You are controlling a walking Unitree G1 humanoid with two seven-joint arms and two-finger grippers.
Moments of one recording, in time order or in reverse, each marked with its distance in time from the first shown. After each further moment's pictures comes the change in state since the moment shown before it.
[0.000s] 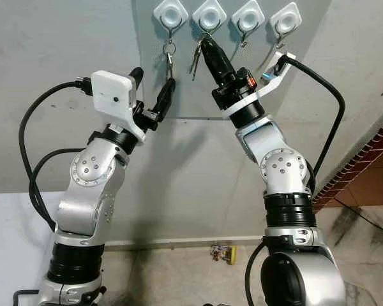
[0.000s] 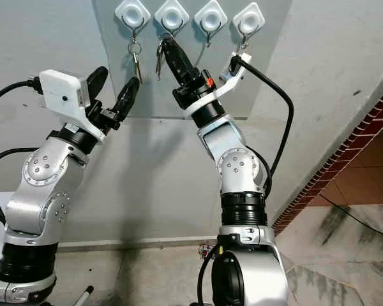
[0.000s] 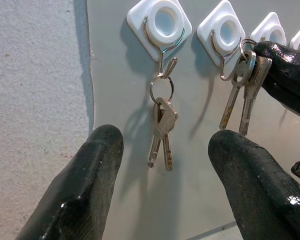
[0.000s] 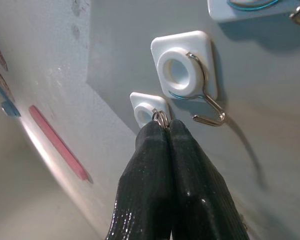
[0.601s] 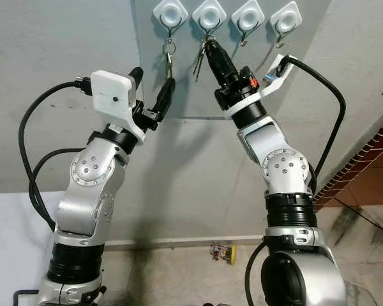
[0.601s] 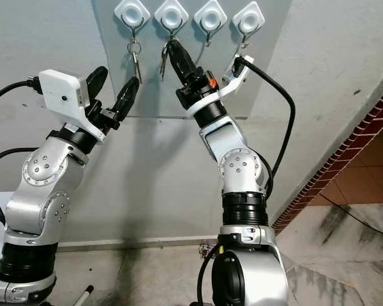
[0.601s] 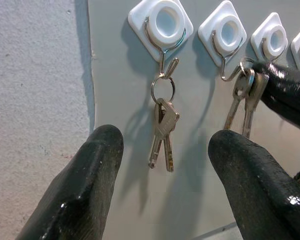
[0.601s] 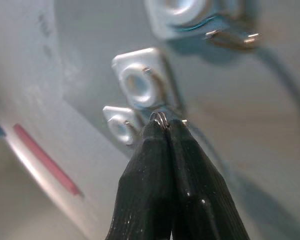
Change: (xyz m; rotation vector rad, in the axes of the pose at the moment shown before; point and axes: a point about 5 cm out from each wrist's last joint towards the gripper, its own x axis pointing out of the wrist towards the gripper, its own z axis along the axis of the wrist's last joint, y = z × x) left arm 0.001 0.000 0.001 -0.002 -0.004 0.001; right arm -0.004 -0.009 0.005 0.058 -0.033 -0.089
